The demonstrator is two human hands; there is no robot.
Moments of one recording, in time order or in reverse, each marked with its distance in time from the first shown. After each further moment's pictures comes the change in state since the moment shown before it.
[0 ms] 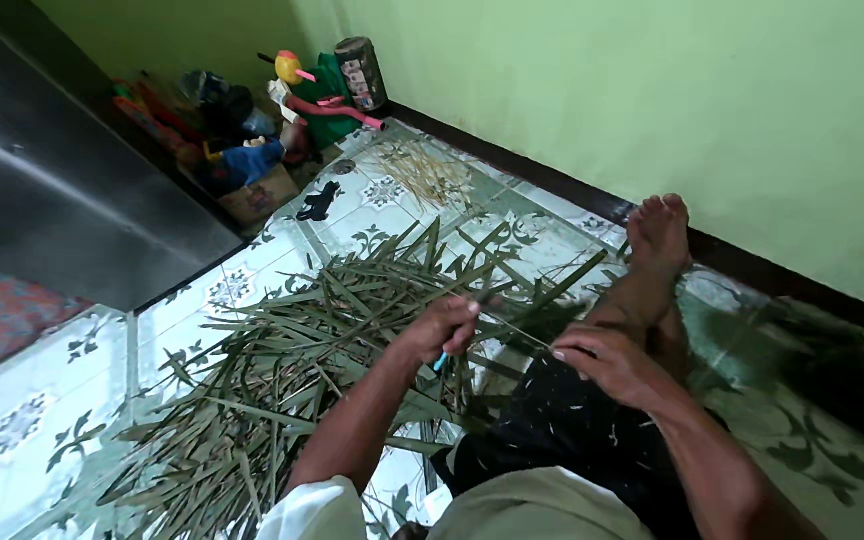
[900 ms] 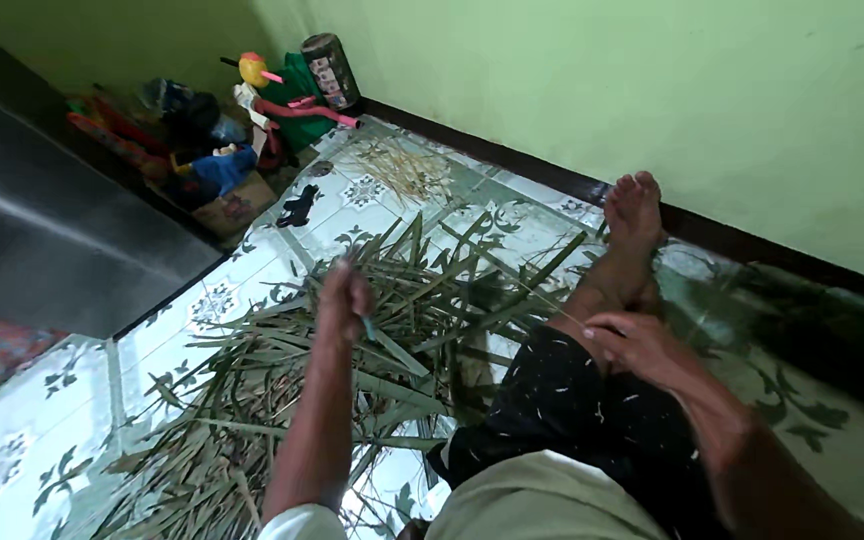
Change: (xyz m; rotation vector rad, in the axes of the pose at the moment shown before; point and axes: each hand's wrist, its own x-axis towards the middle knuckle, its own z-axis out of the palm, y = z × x) left_hand -0.025 0.023 -0.087 0.014 0.462 0.321; right_hand -0.027 0.020 -0.032 -0.008 0.100 0.364
